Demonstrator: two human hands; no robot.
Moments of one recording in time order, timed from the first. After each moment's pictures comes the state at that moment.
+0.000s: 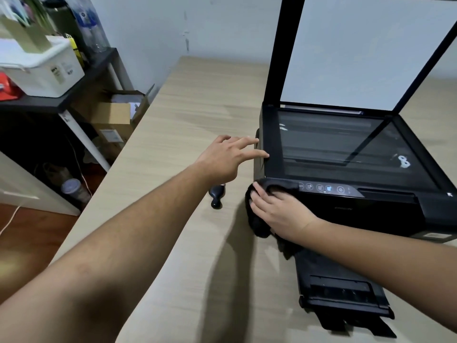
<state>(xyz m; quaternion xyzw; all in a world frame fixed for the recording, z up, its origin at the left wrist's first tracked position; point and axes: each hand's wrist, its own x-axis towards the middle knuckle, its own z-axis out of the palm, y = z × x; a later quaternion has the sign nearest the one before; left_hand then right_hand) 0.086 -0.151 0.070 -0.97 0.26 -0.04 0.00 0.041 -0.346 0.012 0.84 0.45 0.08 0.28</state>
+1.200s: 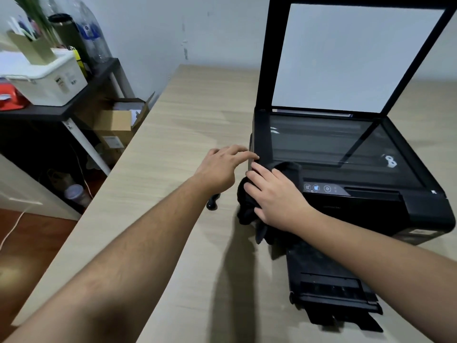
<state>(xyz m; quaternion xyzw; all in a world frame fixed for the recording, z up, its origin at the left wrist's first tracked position) 0.072 -0.167 0.062 -0.98 0.17 -0.03 -0.13 0.043 -0.342 0.050 0.90 0.41 0.11 0.12</state>
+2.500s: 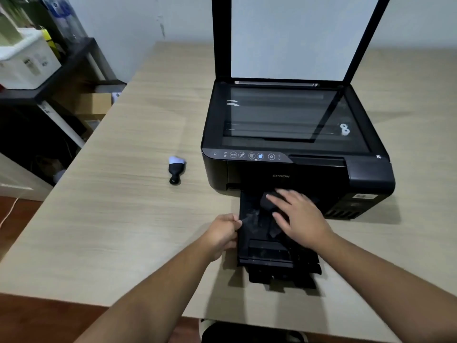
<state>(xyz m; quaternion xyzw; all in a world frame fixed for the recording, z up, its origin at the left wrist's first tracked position) -0.048 -0.311 -0.059 -0.63 -0.24 0.28 -0.68 -0.006 -0.515 -0.040 0.97 0.23 -0.07 -0.07</state>
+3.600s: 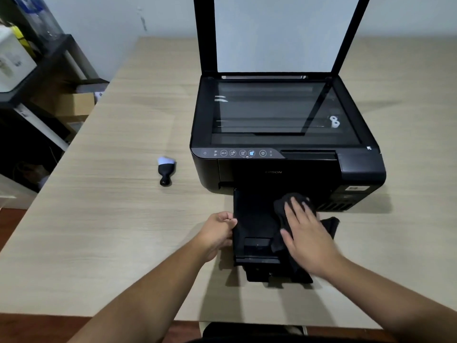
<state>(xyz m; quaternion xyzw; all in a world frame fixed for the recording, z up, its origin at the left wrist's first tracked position) -0.048 -0.310 -0.056 -0.65 -0.21 0.28 -0.67 -0.060 -0.529 -0.049 0.98 0.12 -0.12 -0.04</state>
